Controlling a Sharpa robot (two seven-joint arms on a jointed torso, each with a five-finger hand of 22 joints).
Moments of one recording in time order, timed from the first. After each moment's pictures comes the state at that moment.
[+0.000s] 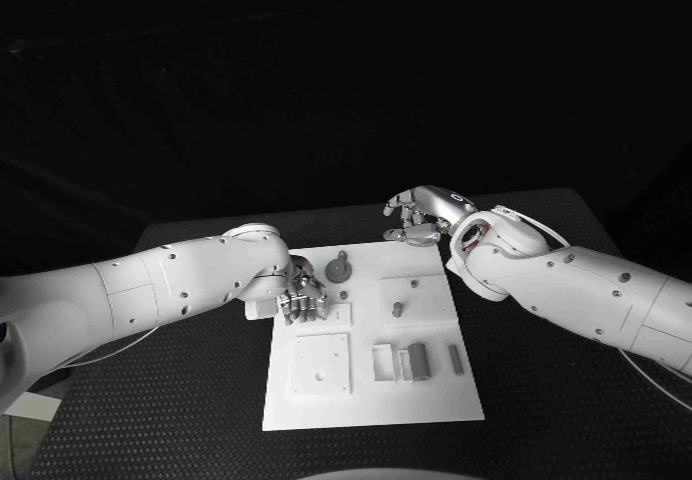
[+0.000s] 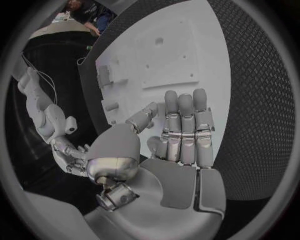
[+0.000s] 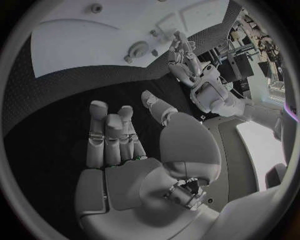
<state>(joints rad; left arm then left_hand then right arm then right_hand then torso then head) 1.28 -0.56 -0.19 1.22 -0.89 0.25 -0.59 0.84 0.07 0.68 -0.29 0.06 1.02 0.10 0.43 0.72 1.33 -0.03 0.46 0.69 1.17 -0.05 0.78 0.85 0.01 1.19 -0.15 0.22 1.21 1.16 -0.61 0.06 1.29 -1.47 -0.38 -0.09 1.04 -0.15 0.59 -0.20 0.04 0.80 0.16 0.17 0.62 1.01 0.06 0.97 0.95 1.19 -0.06 1.35 0.91 0.22 1.18 -0.02 0.81 1.31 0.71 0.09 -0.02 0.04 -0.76</state>
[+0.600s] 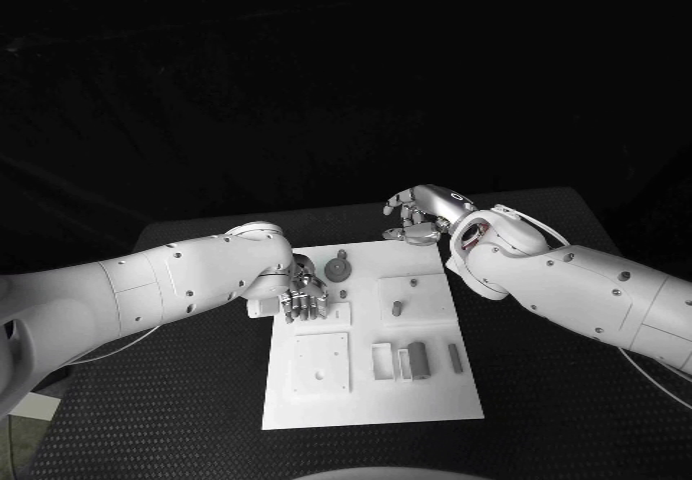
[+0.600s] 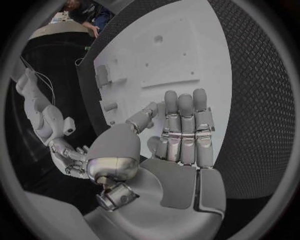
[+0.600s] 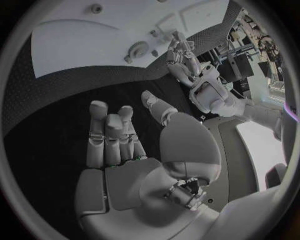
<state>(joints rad) 1.28 -0.54 -0.19 1.20 -0.90 0.25 -0.60 0.84 0.07 0.67 -0.29 0.05 1.03 0.11 0.42 0.73 1.33 -0.03 0.47 0.69 1.16 -0.05 0.80 0.84 0.01 1.19 -0.16 0.22 1.22 1.16 -0.61 0.06 1.29 -1.47 -0.38 -0.09 1.04 -0.15 0.59 -0.20 0.04 0.80 0.16 0.17 0.61 1.01 0.06 0.97 0.94 1.19 -0.06 1.35 0.91 0.22 1.18 -0.02 0.81 1.31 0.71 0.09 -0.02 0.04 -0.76</state>
